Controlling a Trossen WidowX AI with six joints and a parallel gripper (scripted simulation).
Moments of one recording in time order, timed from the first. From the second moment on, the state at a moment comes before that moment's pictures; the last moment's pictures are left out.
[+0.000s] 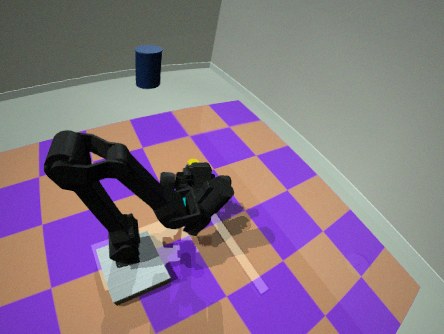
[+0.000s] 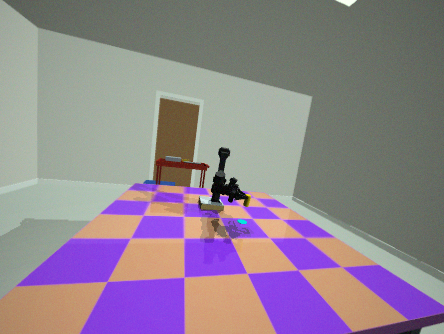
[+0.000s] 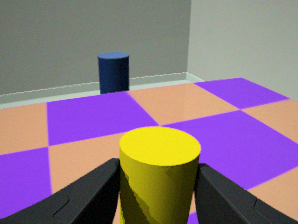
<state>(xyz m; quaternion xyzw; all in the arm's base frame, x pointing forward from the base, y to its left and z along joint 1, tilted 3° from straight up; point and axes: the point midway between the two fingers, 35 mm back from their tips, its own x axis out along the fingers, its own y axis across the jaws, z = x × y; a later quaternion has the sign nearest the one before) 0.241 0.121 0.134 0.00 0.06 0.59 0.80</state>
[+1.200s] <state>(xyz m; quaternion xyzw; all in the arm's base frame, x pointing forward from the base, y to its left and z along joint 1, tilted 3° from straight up) 0.225 0.115 0.131 -0.01 0.02 0.61 0.79</state>
